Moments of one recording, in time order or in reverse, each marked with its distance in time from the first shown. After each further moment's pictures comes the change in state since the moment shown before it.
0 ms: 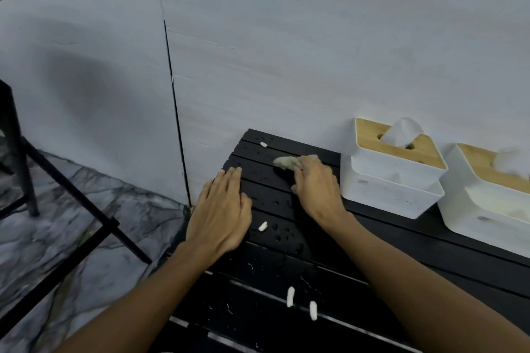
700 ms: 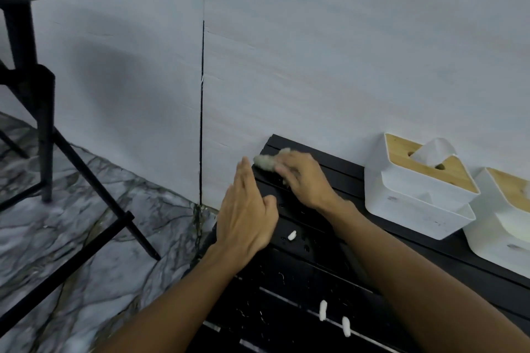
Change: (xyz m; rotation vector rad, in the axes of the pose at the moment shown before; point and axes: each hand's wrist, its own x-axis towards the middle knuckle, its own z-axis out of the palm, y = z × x) left_hand -0.001 0.006 -0.015 -0.303 0.112 -0.159; right_hand 0.034 -0.046 0.019 0.334 -0.207 -0.359
